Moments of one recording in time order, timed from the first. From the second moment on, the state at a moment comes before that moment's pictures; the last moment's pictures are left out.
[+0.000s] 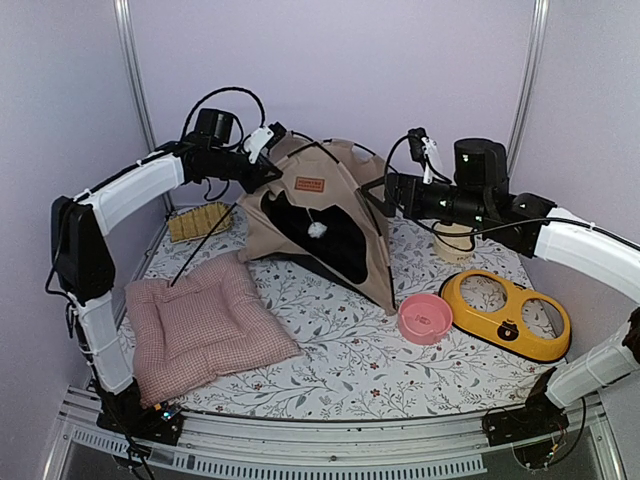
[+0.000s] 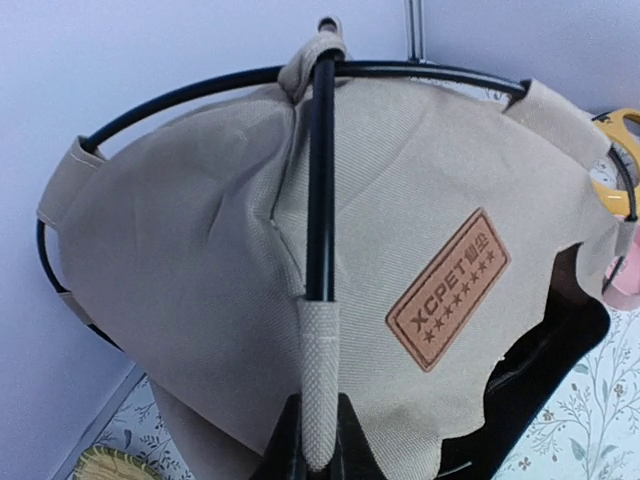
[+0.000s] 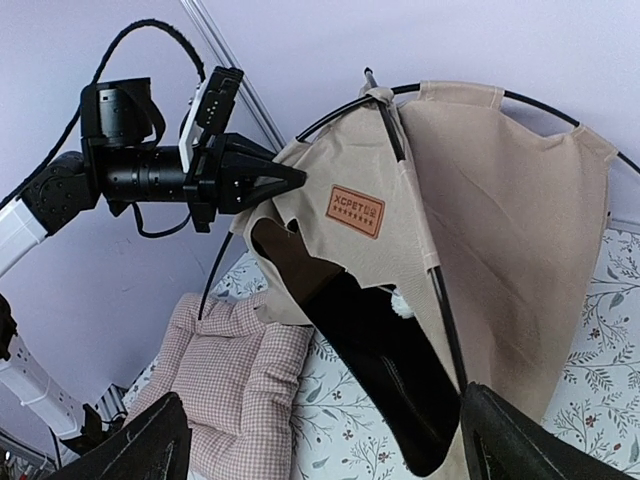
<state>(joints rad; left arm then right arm) -0.41 1.93 1.85 -0.47 0.37 0.43 0.74 1.36 1.23 -0.12 -0.08 0.43</state>
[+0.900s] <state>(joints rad) -0.77 1.77 1.67 -0.16 -0.21 -0.12 0.75 1.36 1.27 -0.10 -0.08 0.41</state>
